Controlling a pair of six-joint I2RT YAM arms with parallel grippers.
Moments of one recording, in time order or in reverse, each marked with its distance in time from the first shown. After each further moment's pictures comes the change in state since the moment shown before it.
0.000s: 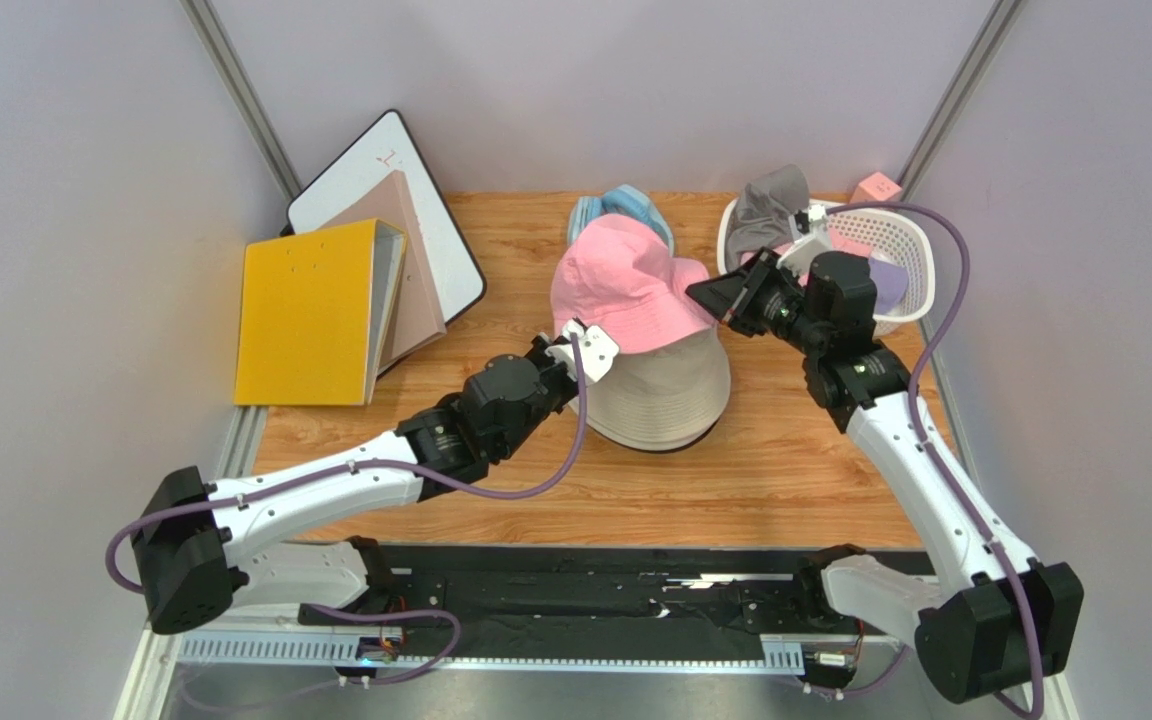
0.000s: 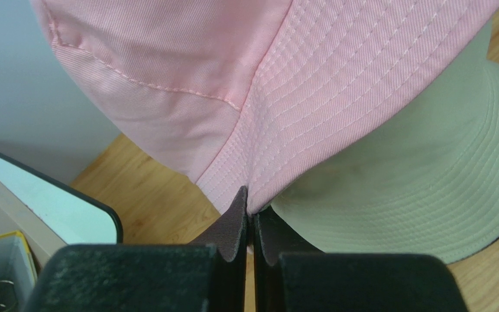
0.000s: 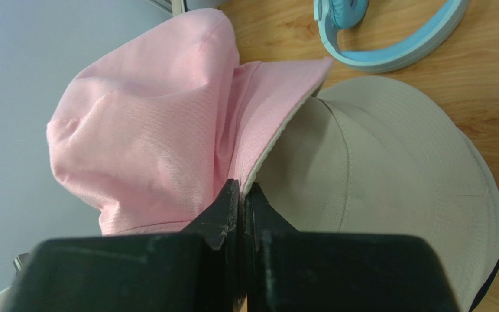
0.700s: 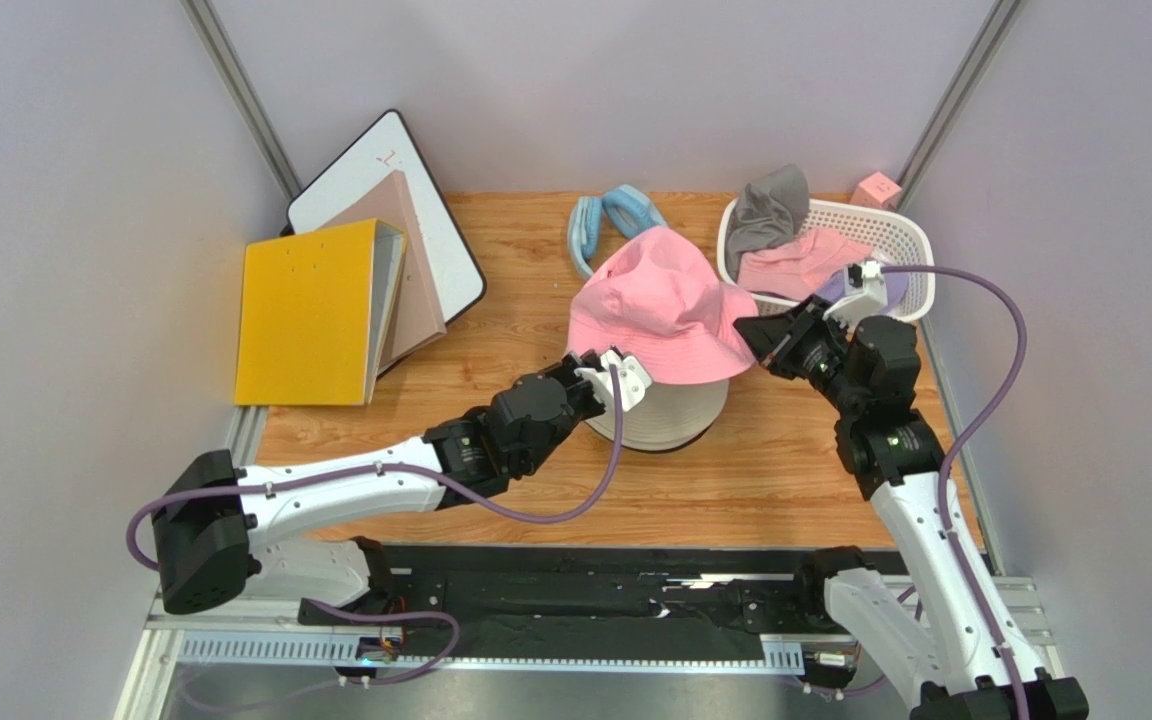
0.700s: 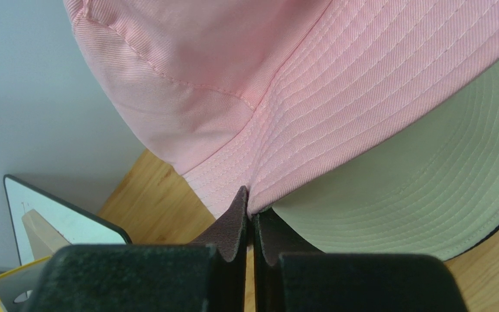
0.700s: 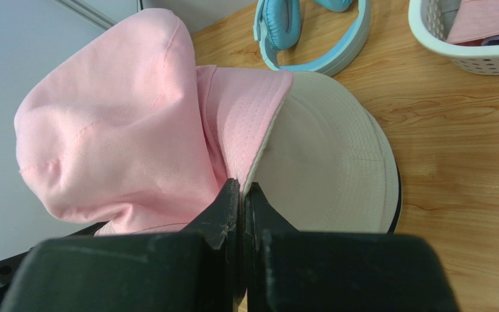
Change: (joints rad) left arm -0.092 0.078 0.018 0.064 -0.085 0.151; right arm -0.123 -0.296 -0.220 -0.018 0.058 -0.072
